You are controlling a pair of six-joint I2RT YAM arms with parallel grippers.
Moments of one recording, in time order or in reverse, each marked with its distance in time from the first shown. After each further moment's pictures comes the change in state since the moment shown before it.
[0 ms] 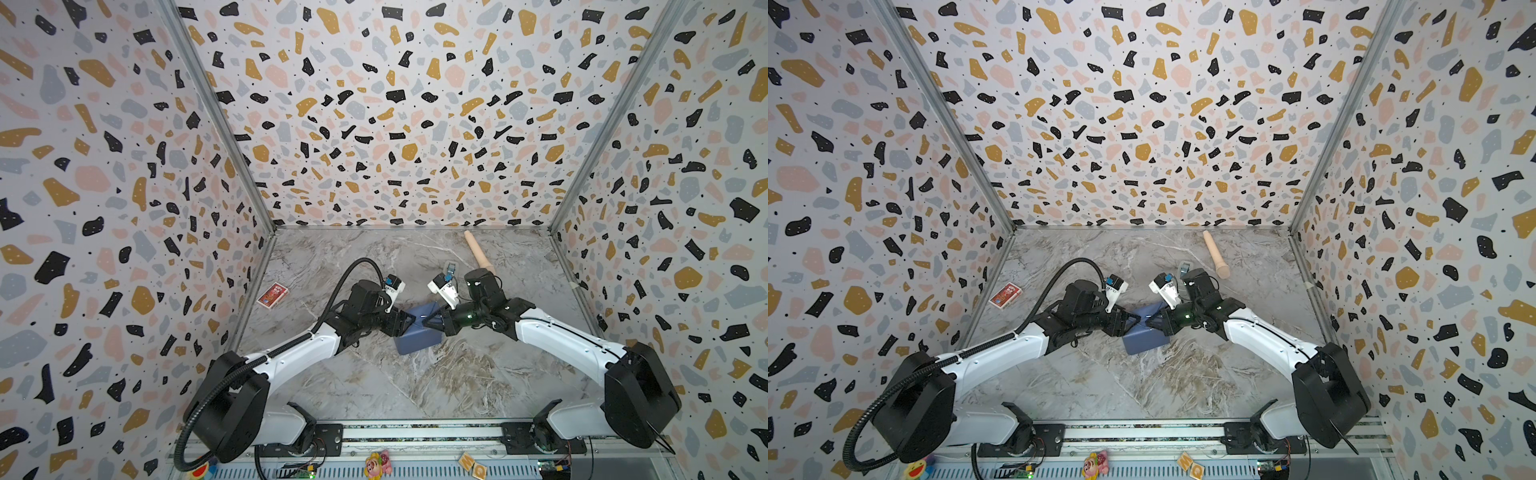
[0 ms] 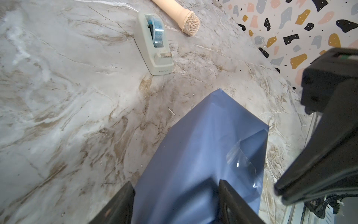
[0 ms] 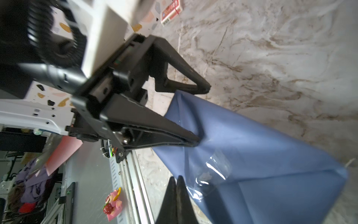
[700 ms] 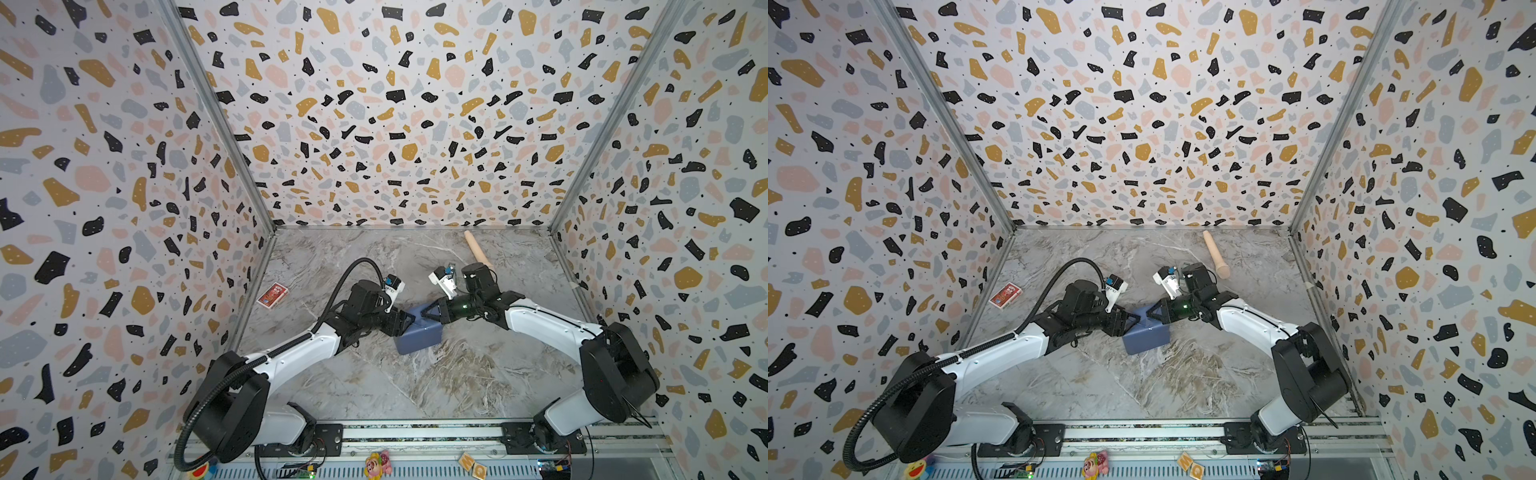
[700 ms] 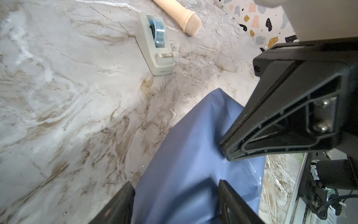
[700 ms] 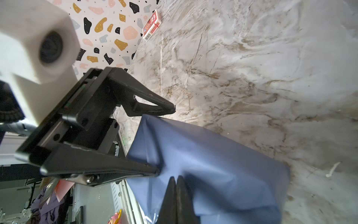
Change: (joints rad) left arm 0.000 0.000 -0.002 0.003 -0.009 0.000; right arm -0.042 0.151 0.045 0.060 0.047 0.098
